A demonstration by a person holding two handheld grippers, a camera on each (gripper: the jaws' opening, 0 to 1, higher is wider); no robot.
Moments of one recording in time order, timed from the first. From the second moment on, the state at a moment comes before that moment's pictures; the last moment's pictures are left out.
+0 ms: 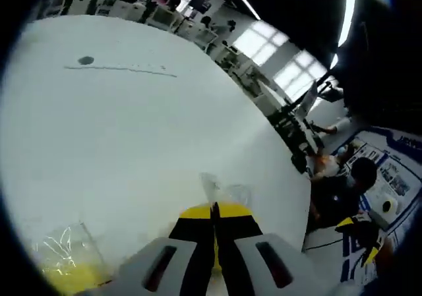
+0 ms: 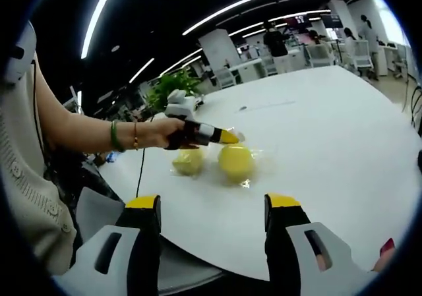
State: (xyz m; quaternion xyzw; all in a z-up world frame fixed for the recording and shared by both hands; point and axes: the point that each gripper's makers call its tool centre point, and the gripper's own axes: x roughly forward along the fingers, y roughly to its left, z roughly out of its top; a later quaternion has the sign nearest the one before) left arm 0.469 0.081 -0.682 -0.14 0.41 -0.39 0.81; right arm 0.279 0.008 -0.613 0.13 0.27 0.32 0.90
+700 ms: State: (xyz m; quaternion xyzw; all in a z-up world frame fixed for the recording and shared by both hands) left arm 0.429 0.091 -0.600 -0.01 0.31 -0.47 0.83; right arm 0.271 0.034 -0.576 0.07 0.24 0.36 0.90
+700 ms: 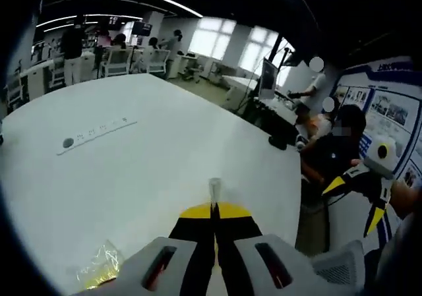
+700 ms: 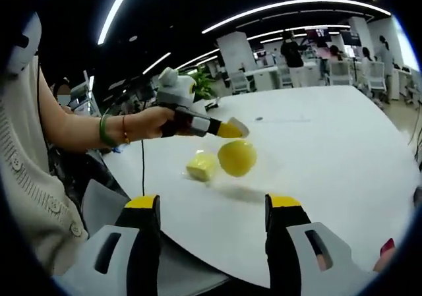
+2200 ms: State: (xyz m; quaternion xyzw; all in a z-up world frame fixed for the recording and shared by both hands) left arm 0.378 0.152 -0.498 0.07 0.22 -0.50 0.84; right arm 0.338 0.102 -0.515 -0.08 0.18 0.47 0.86
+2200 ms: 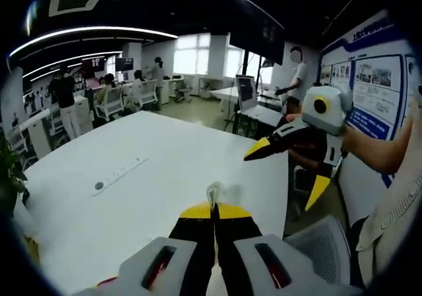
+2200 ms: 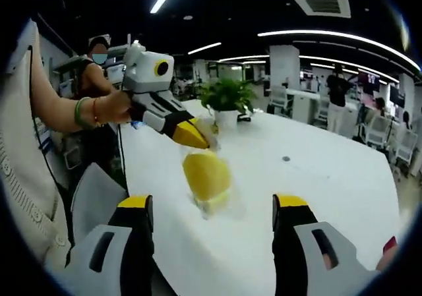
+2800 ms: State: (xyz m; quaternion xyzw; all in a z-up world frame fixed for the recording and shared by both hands) left arm 0.372 0.158 -0.499 0.07 0.23 -0.51 0.82; right arm 0.371 0.168 -0.543 -0.11 0.20 0.55 0.81
